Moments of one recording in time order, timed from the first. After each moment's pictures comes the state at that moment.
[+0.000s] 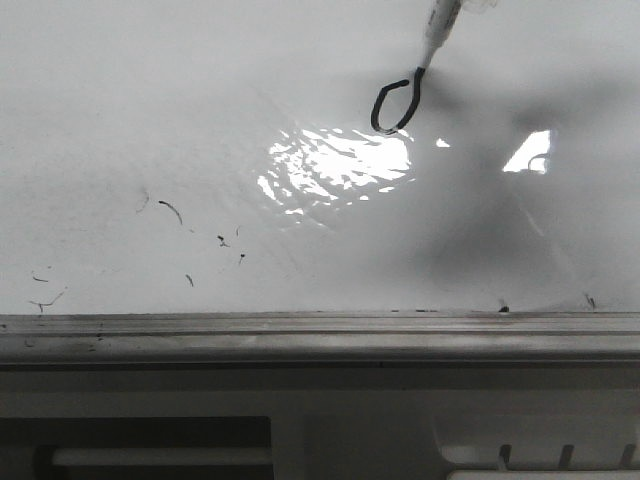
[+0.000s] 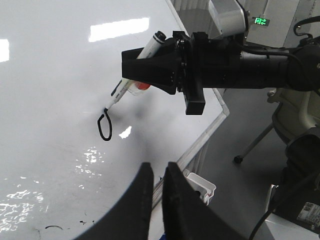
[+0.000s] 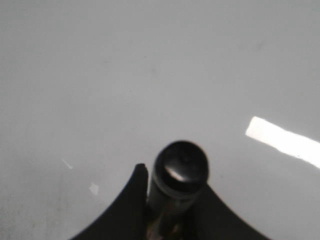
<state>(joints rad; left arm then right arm) -0.26 0.56 -0.54 -1.36 0.86 1.26 0.65 1.06 -0.55 0.37 -0.41 -0.65</state>
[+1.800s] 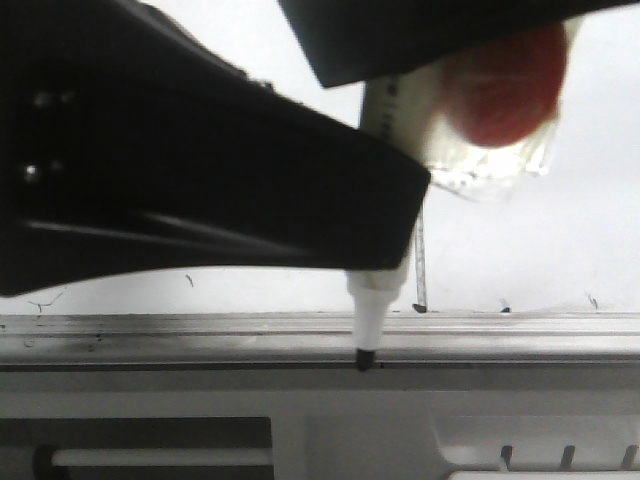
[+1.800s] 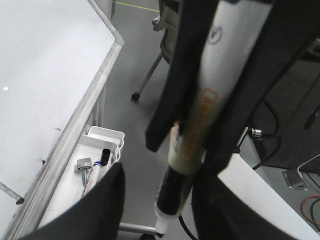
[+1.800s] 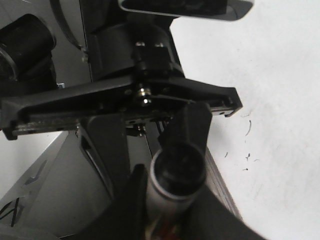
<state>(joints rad) -0.71 1.25 -0.55 -1.76 0.91 2.01 1.02 0.88 -0.65 0.45 0.29 -0.66</state>
